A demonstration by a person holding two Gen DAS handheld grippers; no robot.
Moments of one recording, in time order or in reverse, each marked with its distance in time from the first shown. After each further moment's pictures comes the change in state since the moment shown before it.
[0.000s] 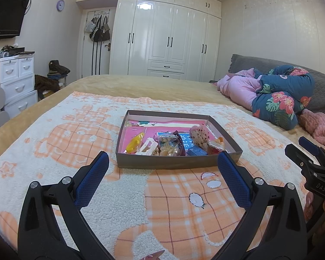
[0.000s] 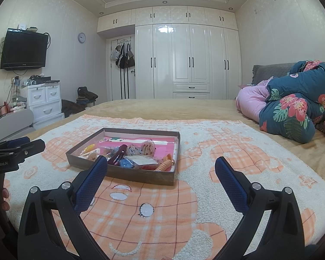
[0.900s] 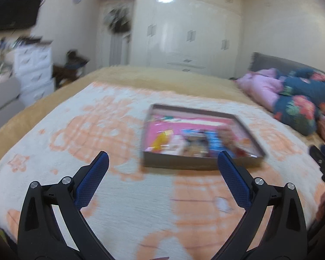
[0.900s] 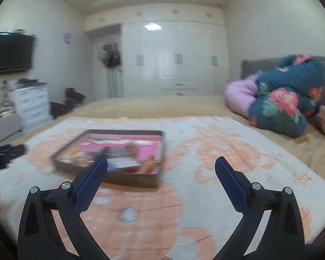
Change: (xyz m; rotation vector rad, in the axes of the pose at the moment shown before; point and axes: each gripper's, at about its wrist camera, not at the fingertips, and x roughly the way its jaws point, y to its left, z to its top) left arm 0.027 0.042 0.011 -0.099 0.075 0.162; right arm 0.043 -0.048 0.010 0.048 0.111 -0.180
